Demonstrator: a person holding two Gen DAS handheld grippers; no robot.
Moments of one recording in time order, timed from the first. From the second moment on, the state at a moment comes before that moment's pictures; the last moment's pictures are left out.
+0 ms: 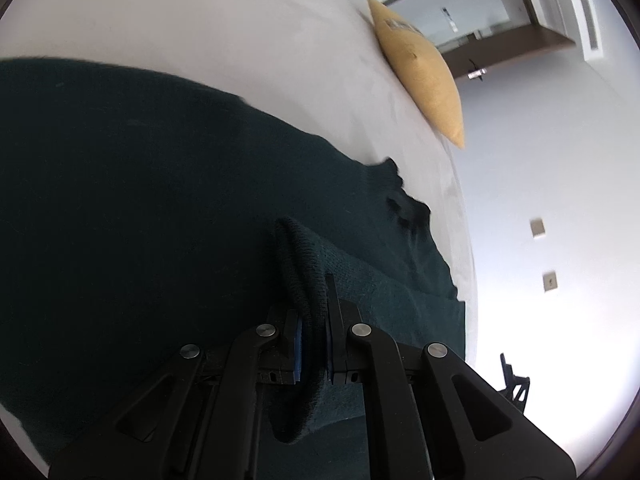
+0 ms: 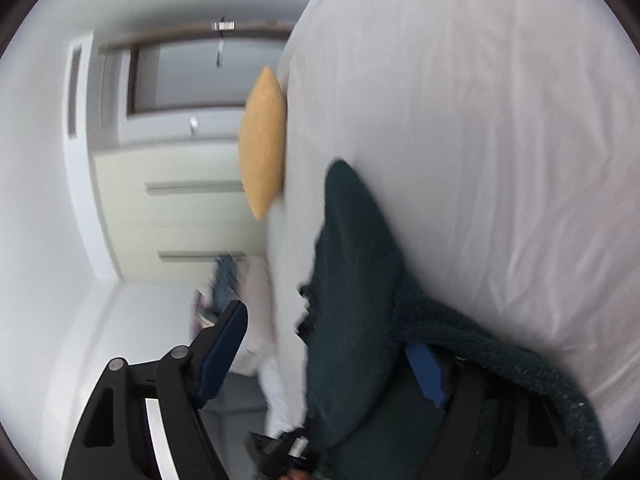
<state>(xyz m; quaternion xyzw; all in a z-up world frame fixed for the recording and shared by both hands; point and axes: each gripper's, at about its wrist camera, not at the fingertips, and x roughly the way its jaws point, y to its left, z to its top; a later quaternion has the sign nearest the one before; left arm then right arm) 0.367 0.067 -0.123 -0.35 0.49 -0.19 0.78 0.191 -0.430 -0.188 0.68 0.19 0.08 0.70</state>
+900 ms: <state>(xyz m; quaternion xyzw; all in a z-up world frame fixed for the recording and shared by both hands) 0.343 0.056 -0.060 -0.24 0.44 -0.15 0.85 0.218 -0.430 -0.097 0.51 0.28 0.12 0.81</state>
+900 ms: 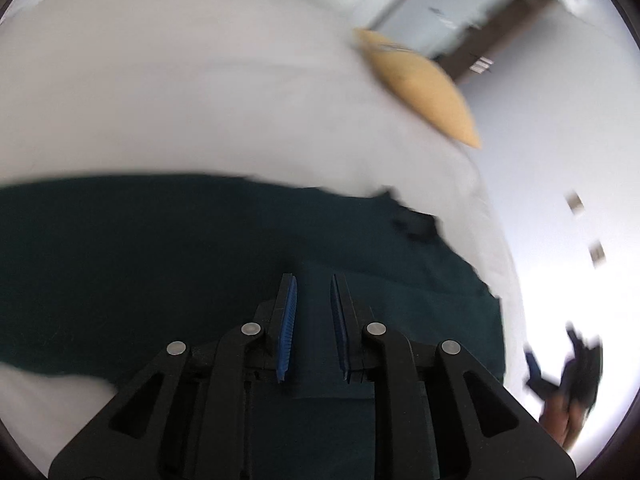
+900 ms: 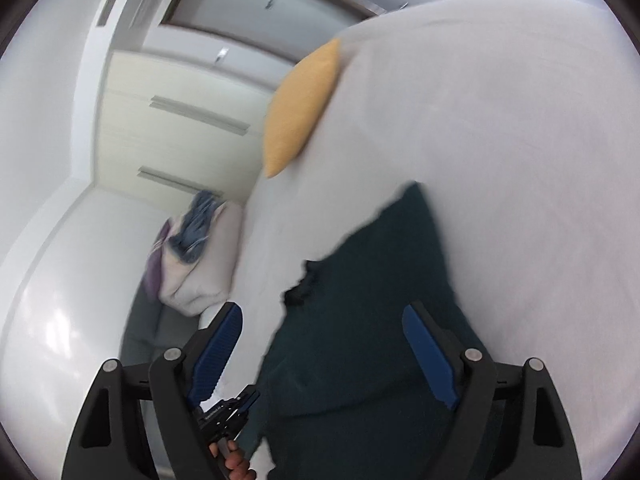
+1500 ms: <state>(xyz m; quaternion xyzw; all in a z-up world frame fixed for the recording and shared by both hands) 0.350 0.007 -0.116 -0.19 0.46 -0.19 0.84 0.292 -0.449 -0.157 0.51 0.41 0.19 0.73</state>
